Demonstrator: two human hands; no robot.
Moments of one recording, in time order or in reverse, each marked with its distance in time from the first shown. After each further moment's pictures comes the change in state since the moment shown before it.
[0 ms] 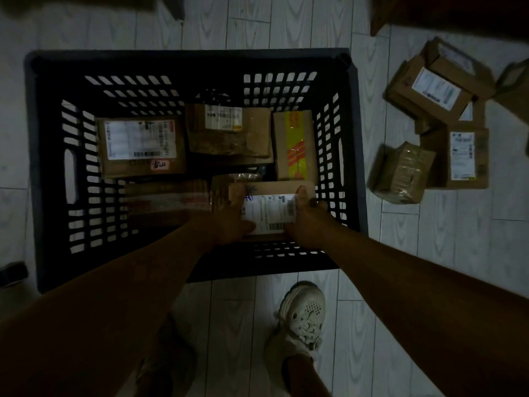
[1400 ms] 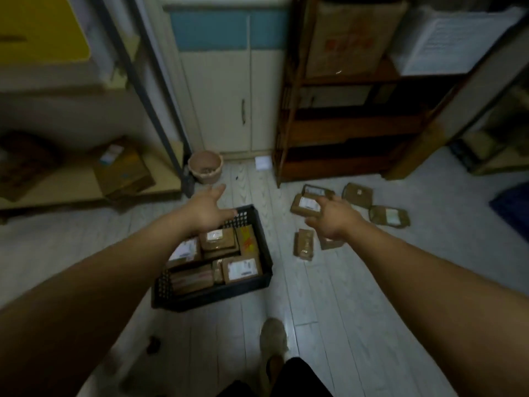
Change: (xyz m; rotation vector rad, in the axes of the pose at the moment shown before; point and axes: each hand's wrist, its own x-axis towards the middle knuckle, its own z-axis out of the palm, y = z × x) left_hand -0.532 0.309 -0.070 0.408 0.500 0.275; right_hand -0.568 0.028 -0.181 -0.155 0.709 -0.076
